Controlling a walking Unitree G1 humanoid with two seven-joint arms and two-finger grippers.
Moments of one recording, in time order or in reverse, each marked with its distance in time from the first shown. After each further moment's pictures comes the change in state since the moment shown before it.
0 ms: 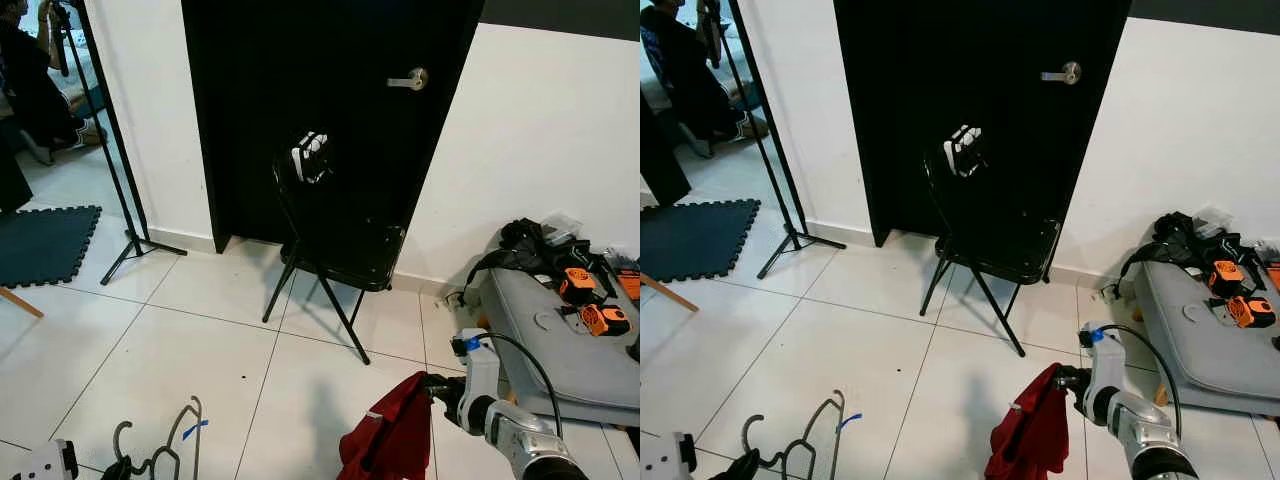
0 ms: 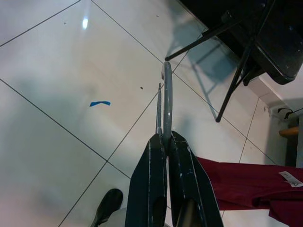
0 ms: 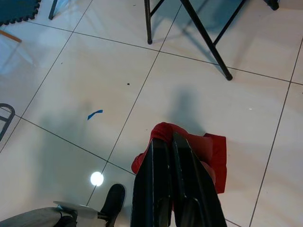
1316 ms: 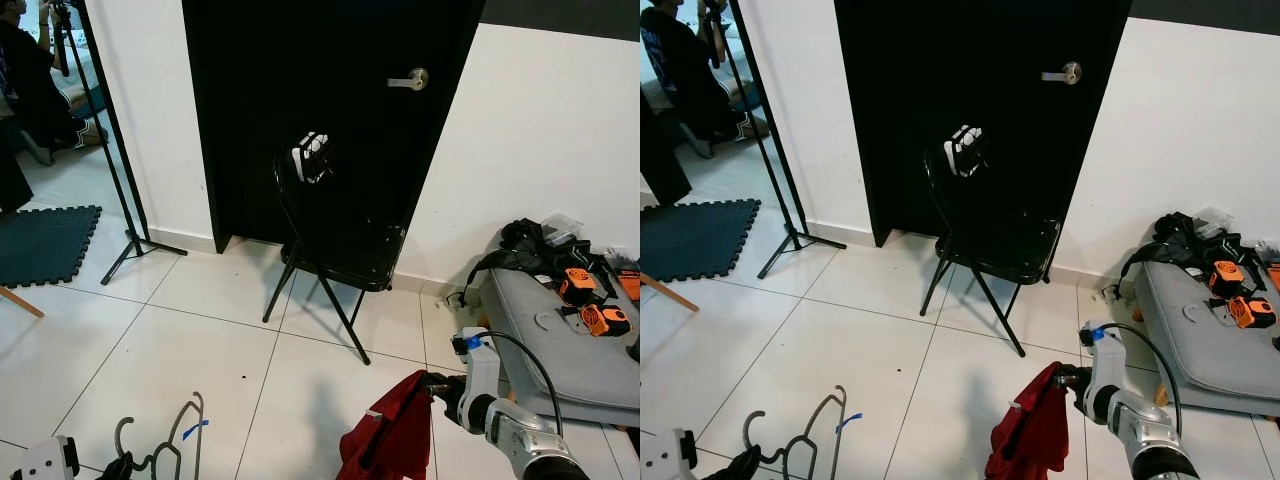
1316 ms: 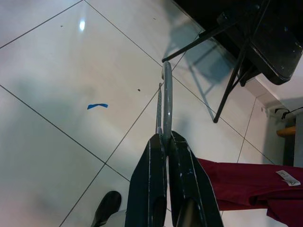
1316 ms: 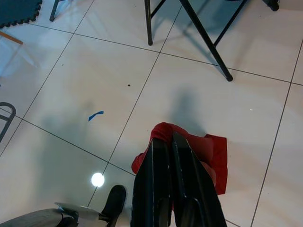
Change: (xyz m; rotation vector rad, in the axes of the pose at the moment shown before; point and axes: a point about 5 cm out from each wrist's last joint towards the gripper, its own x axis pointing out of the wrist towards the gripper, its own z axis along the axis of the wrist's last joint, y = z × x) left arm 0.000 -0.003 0.002 0.003 -0.001 -0.011; right arm 0.000 0.000 0.002 0.003 -0.006 0.001
